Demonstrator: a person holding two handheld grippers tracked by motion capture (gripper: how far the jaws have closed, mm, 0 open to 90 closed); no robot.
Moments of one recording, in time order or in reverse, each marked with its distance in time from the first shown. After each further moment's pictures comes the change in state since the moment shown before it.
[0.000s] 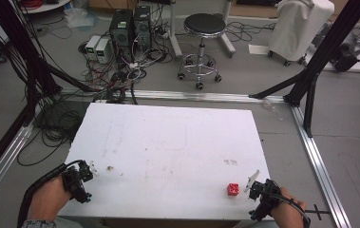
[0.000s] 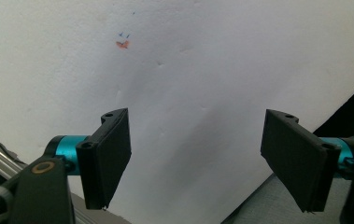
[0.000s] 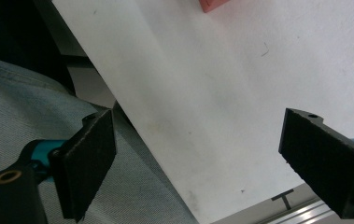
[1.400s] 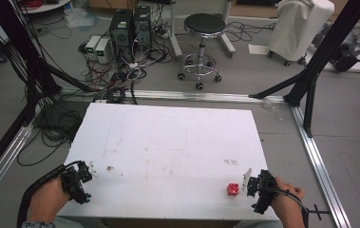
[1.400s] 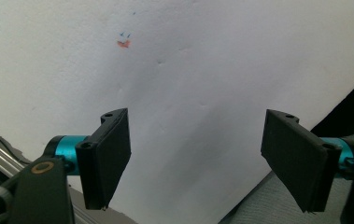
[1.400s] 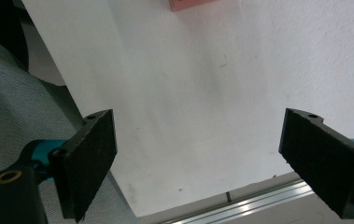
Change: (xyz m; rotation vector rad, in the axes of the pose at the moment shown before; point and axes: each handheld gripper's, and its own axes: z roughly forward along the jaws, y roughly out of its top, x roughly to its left) left arm -0.003 -0.002 -0.003 -0.012 0.014 0.008; right arm -0.014 0.017 -0.001 0.070 -0.095 -0.235
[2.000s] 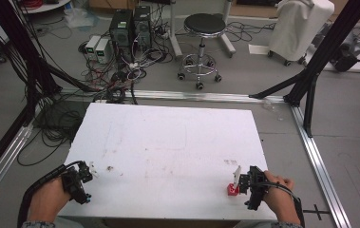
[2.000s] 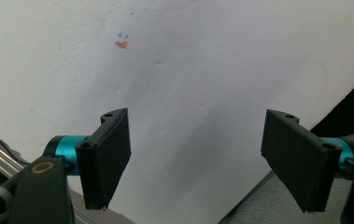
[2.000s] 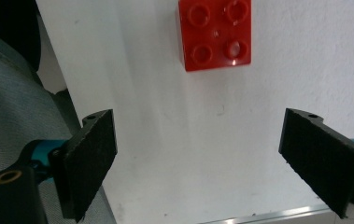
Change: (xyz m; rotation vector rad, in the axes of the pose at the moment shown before) left arm 0.000 0.001 0.001 0.003 -0.003 0.002; right arm -0.007 0.030 -0.002 -0.009 0.039 -0.141
